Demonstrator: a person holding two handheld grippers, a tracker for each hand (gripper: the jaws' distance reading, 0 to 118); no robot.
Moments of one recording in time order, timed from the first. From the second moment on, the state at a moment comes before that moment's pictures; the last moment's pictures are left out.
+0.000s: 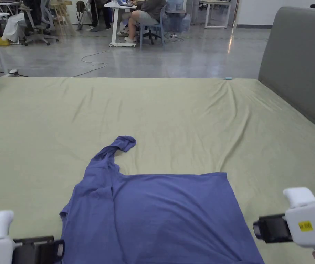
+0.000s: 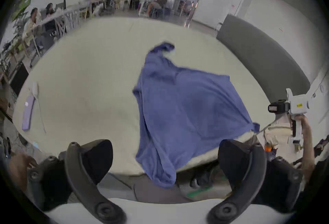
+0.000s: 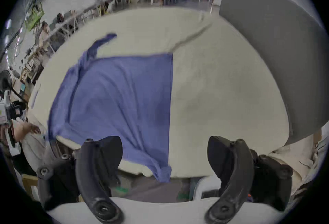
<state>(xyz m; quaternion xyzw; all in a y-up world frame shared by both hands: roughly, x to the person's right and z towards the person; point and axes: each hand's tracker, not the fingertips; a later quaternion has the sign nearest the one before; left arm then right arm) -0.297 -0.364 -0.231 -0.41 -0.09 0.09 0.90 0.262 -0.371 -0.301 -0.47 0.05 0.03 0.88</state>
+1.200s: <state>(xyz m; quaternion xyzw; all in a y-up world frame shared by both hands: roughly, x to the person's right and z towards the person) -0.202 -0.490 -0.786 -0.50 -0.04 0.08 0.86 0.182 -0.462 -0.425 -0.49 0.03 -0.03 0.87</state>
